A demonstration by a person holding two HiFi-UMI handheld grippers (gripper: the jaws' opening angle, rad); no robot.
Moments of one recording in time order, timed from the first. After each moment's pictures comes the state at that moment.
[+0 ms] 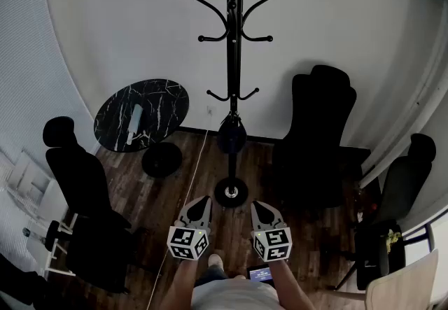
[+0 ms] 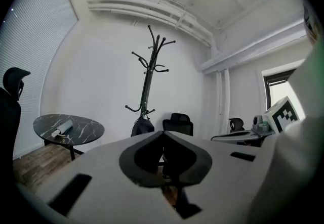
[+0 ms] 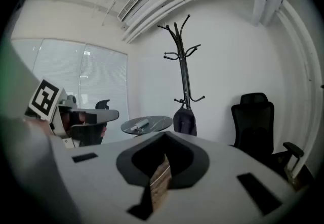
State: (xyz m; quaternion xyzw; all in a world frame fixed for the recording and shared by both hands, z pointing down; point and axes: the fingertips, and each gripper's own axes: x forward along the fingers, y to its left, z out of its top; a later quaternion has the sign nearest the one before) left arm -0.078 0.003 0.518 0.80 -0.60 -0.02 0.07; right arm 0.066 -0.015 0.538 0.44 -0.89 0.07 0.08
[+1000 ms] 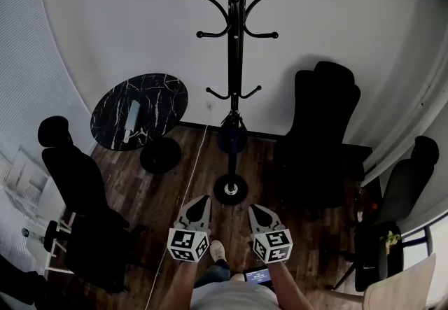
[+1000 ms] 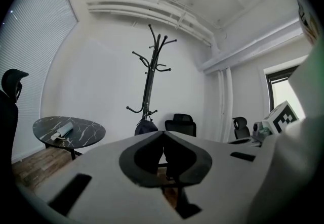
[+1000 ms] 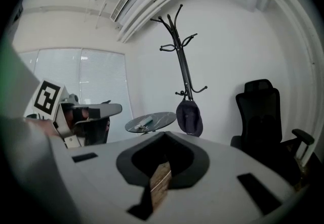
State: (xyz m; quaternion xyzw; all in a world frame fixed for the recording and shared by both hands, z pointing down) left arm -0.086 -0.025 0.518 0.79 -0.60 -0.01 0.06; right arm 0.053 -0.037 0.561 0.41 -0.90 0.12 0.07
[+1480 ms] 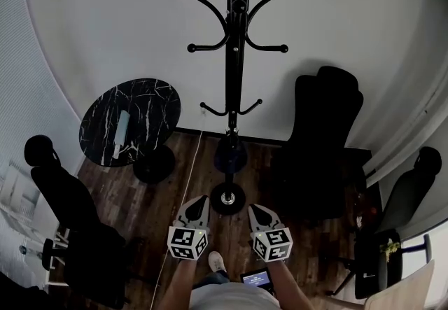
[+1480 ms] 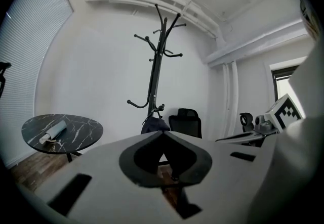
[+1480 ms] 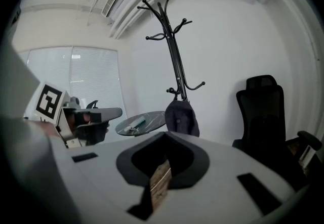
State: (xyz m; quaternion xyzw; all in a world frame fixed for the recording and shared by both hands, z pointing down) left arm -0.116 -0.142 0.540 0.80 -0.59 0.01 0.08; right arm 0.028 -0.147 0.571 0.43 -0.89 0.14 0.09
